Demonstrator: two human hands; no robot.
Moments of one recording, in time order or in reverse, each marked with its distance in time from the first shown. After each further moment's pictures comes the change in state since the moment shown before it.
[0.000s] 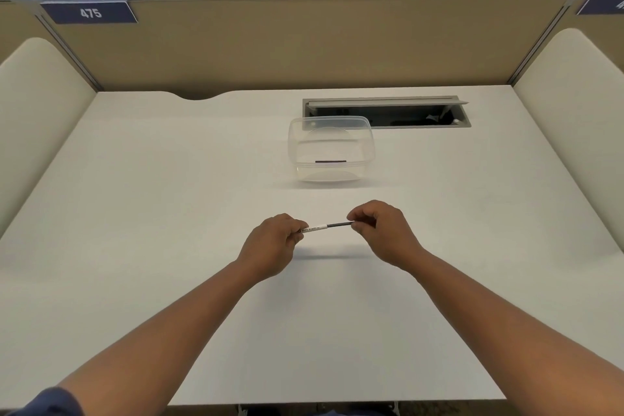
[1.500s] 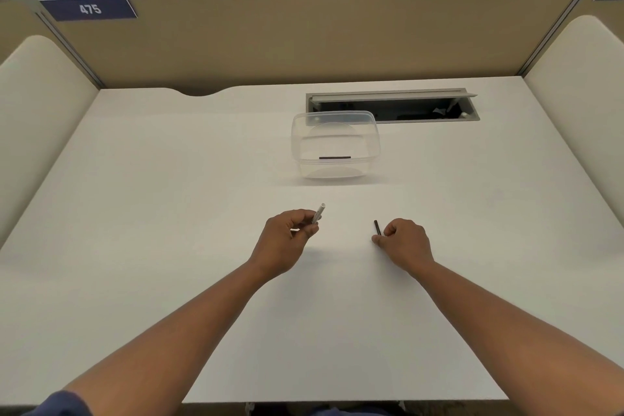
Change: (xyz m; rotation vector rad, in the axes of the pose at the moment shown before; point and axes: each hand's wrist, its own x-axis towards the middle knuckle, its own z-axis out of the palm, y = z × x) left_hand 0.001 0.014 0.007 -0.554 0.087 -0.114; right_hand 0.009 0.069 0.014 -0.240 0.072 0.434
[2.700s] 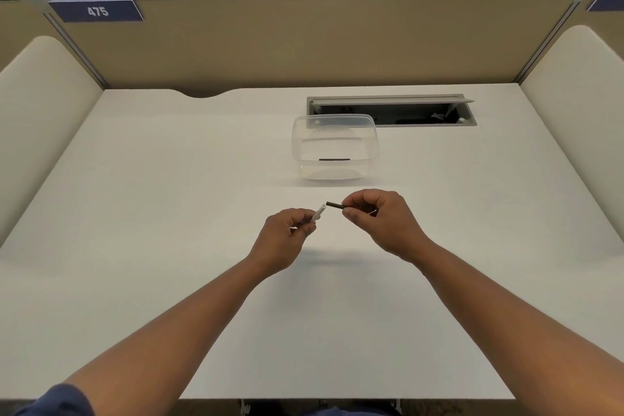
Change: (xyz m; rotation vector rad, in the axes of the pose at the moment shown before) left_hand 0.000 0.000 -0.002 0.044 0.006 0.002; right_hand -0.050 -0.081 -0.050 0.450 -0.147 -0.478
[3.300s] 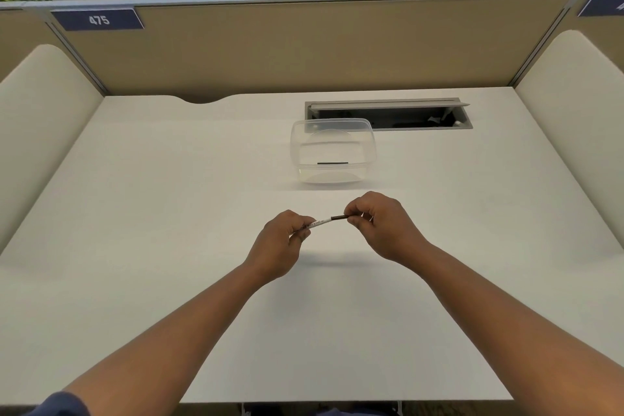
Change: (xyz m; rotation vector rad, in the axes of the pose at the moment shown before) left_hand -0.002 -0.007 -0.003 0.308 -0.014 0.165; right_hand -0.002 0.008 -0.003 -0.384 -0.033 -0.151
